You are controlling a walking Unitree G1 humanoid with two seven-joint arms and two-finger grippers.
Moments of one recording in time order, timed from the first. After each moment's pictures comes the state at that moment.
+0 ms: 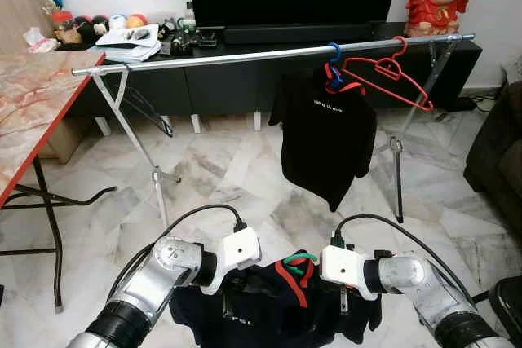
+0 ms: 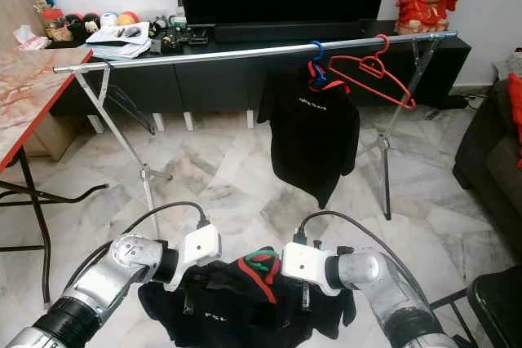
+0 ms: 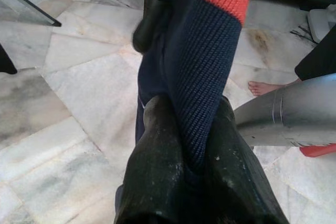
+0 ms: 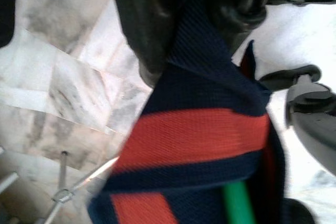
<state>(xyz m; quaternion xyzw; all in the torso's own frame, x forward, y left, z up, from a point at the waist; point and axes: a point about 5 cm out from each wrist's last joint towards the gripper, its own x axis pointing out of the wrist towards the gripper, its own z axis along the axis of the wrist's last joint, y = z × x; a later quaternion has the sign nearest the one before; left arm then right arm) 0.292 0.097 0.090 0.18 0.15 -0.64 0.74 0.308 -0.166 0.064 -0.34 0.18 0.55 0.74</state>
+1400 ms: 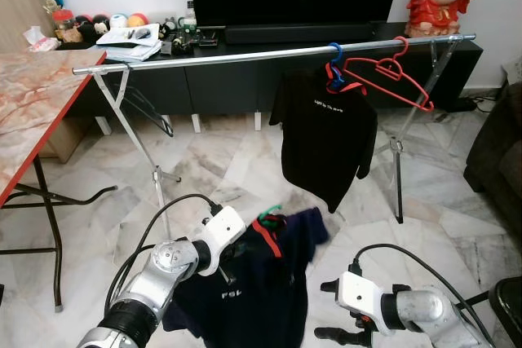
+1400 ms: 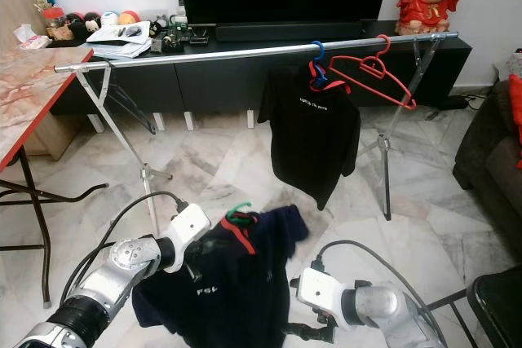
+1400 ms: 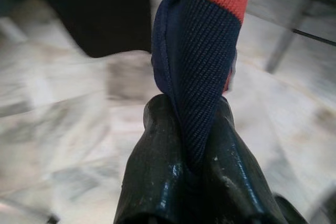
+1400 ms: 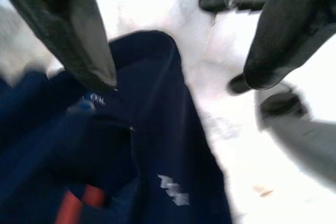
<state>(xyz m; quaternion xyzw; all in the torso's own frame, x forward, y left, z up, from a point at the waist) 0.327 0.120 0.074 0.16 0.12 -0.36 0.91 0.267 -0.191 0.019 -0.25 0.26 0.48 0.80</state>
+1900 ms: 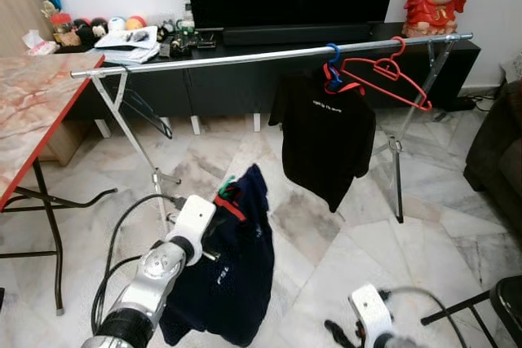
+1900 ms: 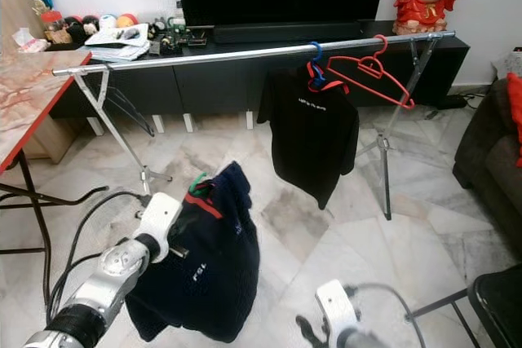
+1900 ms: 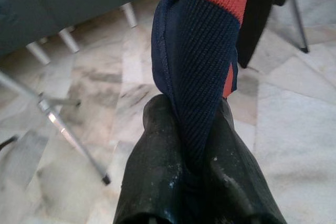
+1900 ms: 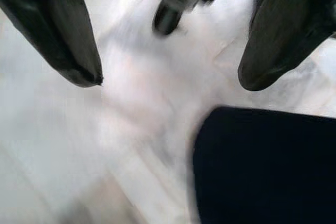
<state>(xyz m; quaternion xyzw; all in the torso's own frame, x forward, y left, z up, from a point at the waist) 0.323 0.162 0.059 0.10 0.10 -0.14 0.98 0.199 -0.196 -0.073 -0.02 0.43 0.05 0.90</state>
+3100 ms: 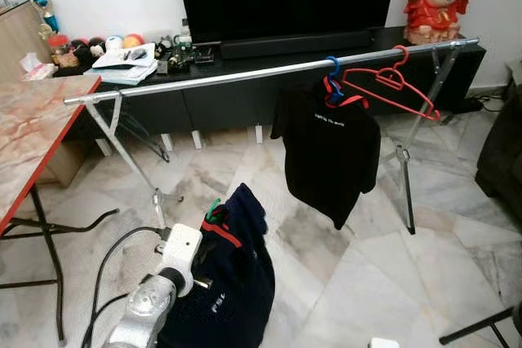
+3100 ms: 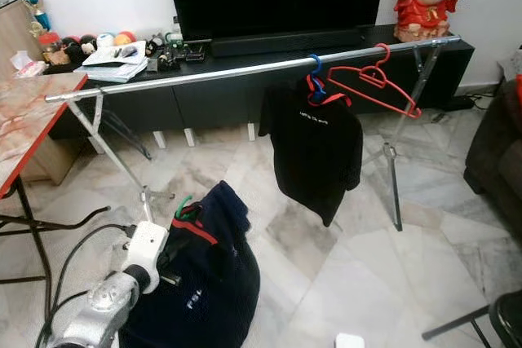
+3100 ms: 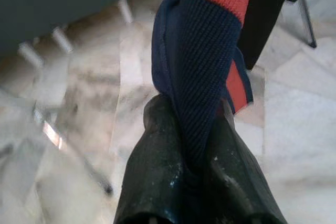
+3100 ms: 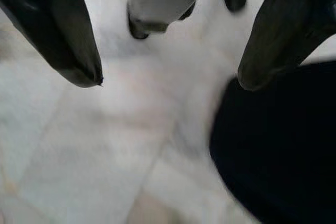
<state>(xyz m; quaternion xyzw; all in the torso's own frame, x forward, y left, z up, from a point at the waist) 0.297 0.172 0.038 0.08 0.12 -0.14 0.98 0.174 -0.180 -0.088 0.04 0.45 -0.04 0.89</state>
